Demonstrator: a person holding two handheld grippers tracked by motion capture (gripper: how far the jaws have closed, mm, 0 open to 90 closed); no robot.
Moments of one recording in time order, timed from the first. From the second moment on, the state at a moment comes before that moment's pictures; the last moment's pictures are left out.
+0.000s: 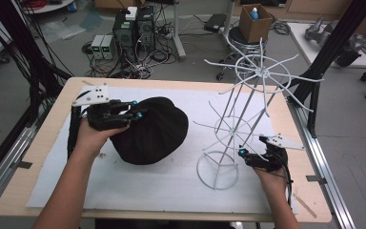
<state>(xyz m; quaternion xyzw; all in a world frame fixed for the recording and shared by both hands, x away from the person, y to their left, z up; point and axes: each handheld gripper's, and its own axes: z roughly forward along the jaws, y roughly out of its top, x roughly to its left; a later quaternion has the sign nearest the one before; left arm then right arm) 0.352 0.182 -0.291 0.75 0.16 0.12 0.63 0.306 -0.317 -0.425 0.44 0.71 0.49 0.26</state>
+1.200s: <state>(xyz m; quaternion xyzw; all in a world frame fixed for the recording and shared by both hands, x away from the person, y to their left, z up) 0.356 0.187 -0.176 0.68 0.10 0.09 0.72 0.308 -0.319 -0.426 0.44 0.71 0.49 0.25</state>
